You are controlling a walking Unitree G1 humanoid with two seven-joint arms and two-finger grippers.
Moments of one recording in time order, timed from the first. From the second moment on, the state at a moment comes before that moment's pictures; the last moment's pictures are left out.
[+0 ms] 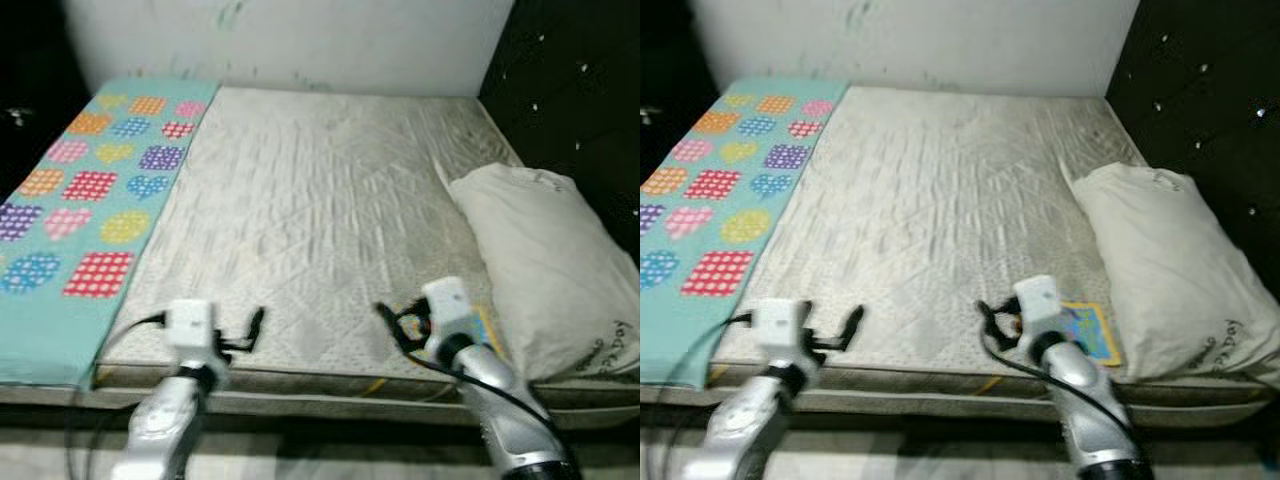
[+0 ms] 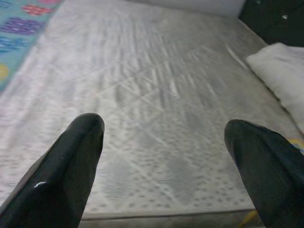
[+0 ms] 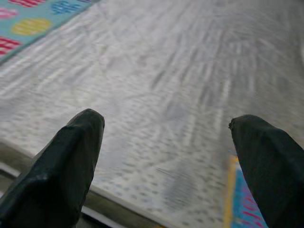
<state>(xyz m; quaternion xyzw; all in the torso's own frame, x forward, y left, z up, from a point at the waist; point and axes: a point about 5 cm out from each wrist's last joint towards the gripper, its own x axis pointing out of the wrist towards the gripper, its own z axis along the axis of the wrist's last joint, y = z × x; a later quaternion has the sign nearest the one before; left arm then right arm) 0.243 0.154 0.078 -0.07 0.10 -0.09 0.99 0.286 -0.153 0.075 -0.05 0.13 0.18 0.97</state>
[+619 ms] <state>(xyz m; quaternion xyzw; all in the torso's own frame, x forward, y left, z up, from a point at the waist) 0.244 0.144 0.082 -0.10 0.08 -0.12 0.98 0.284 -0.157 0.073 -0.06 0.14 0.17 0.97</state>
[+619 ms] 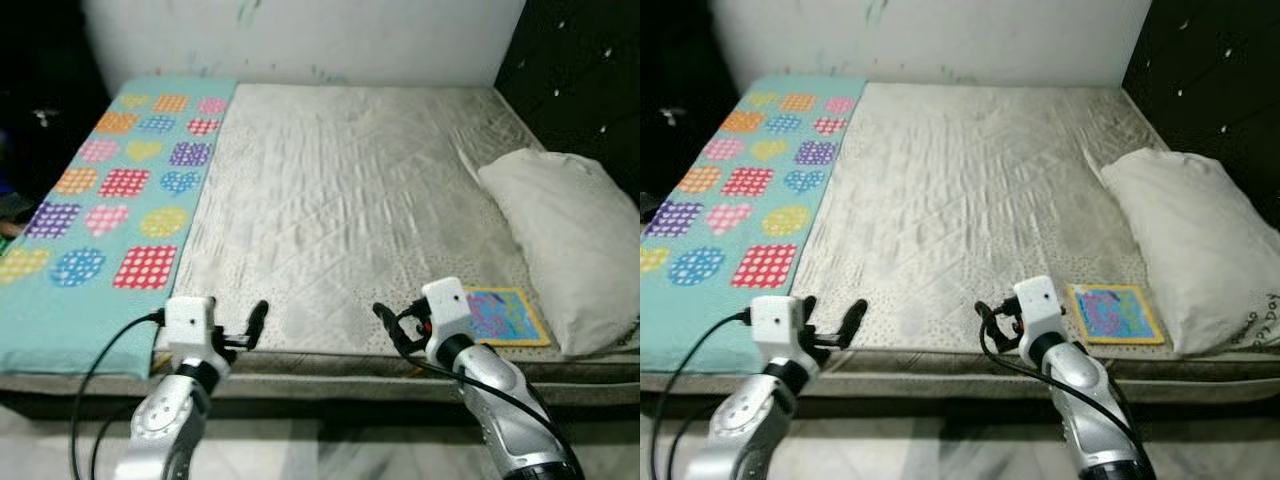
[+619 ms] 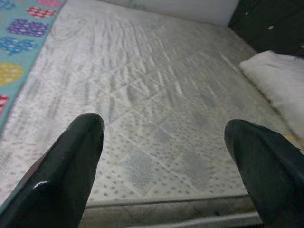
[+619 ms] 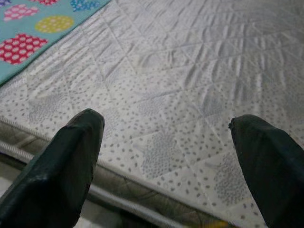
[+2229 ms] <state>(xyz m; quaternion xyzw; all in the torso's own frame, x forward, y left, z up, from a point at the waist) 0.248 0.145 0.079 -0.09 0.09 -0.11 0.98 0.287 -0.160 0.073 -0.06 0.12 0.14 0.98</state>
